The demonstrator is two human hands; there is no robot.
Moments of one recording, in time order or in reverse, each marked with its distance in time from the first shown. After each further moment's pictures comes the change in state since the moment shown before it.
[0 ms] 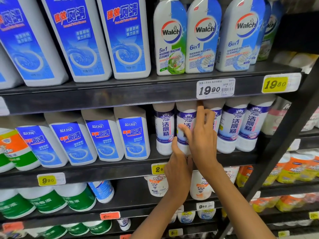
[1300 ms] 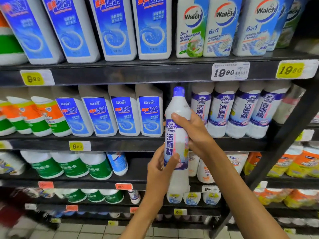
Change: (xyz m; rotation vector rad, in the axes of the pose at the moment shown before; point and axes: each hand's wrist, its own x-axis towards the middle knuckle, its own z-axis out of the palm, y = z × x) left_hand -0.085 -0.016 -0.111 -0.926 -0.088 -0.157; right_hand -0.034 -0.046 -0.016 1.301 -0.675 0.555
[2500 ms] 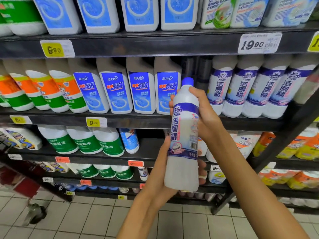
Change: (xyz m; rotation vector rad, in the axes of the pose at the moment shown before) left_hand -0.053 0.026 -0.046 -0.496 -0.320 -0.626; right_hand -0.015 0.009 0.040 0.430 -0.050 0.245
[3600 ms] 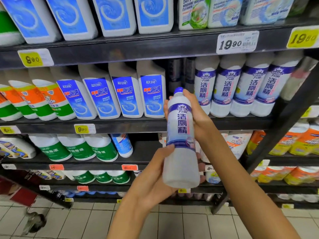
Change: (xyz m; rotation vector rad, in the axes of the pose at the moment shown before) left_hand 0.005 0.009 0.033 -0.229 -0.134 -0.038; right_hand -0.011 -0.020 -0.015 0.165 0.185 0.117
